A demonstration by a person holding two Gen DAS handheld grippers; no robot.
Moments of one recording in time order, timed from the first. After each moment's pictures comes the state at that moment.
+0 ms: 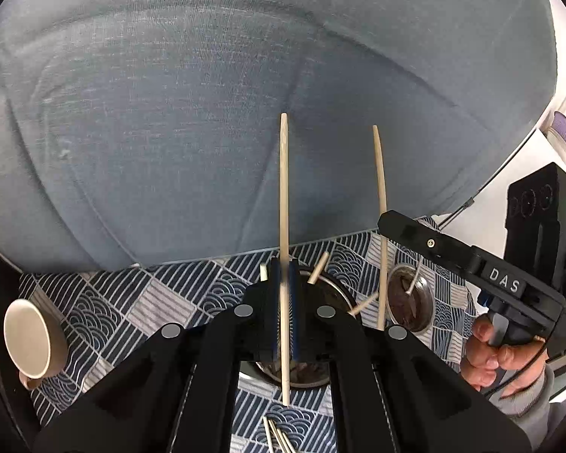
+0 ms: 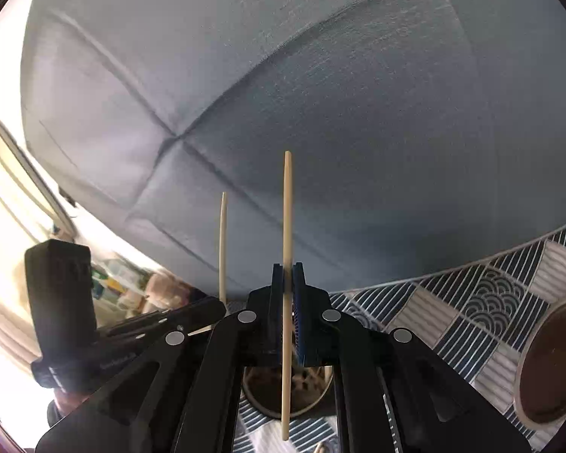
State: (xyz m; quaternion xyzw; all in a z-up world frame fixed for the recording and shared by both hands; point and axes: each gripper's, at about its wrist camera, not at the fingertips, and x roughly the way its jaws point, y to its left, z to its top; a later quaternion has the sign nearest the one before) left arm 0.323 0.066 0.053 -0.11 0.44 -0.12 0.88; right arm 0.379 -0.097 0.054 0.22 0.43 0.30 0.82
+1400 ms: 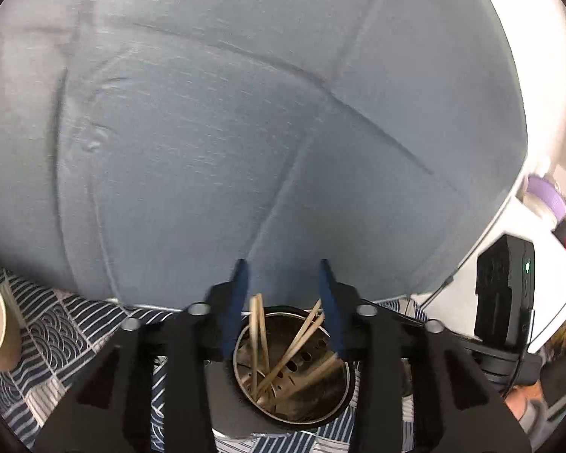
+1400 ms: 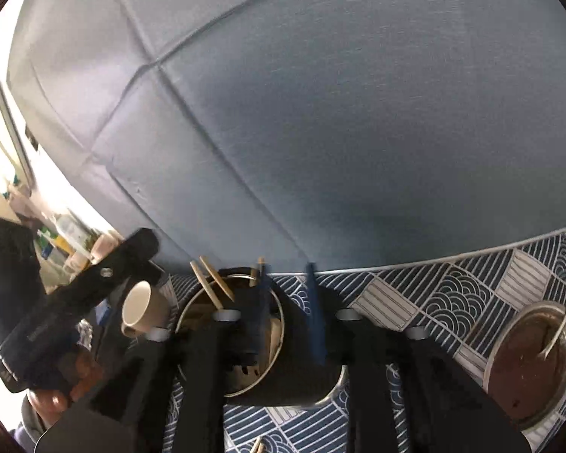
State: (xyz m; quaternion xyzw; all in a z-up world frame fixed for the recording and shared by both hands) left arm 0.278 0.077 0.032 -0.21 0.27 -0.11 0.94; right arm 0.356 -0.094 0.027 0.14 0.43 0.27 0.85
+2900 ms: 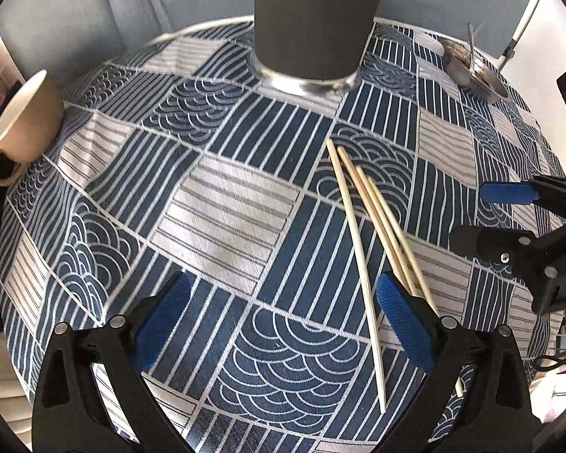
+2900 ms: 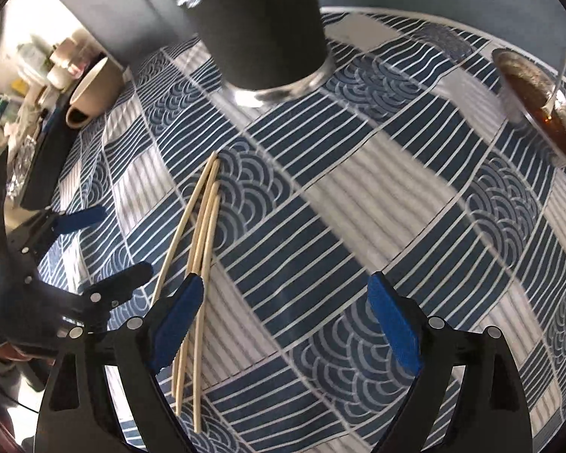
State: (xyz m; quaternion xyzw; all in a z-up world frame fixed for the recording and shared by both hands) left arm 0.117 0.053 -0.147 0.02 0.56 -0.06 0.82; right arm 0.157 -0.076 -0.111 -0.01 0.63 0.23 0.74
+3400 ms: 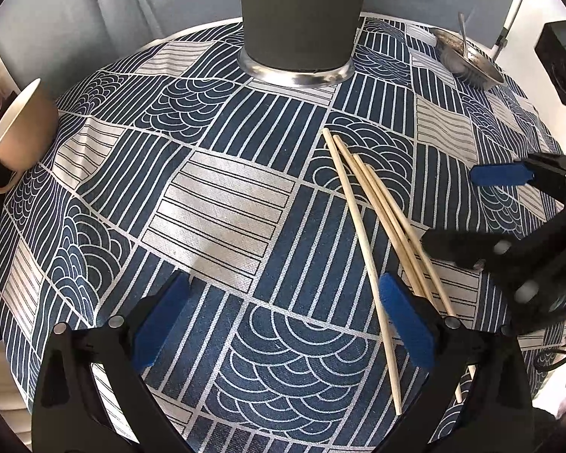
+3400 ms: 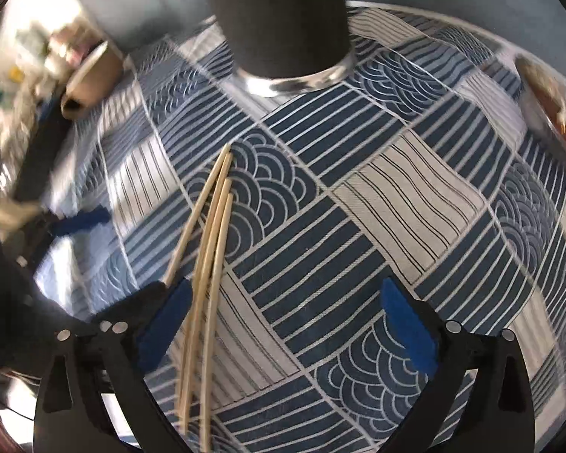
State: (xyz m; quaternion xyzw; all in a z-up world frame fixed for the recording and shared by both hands) left arm 0.109 0.047 -0.152 0.04 0.54 -0.07 0.83; right arm 0.158 -0.041 -0.121 -0.07 0.62 0.22 0.75
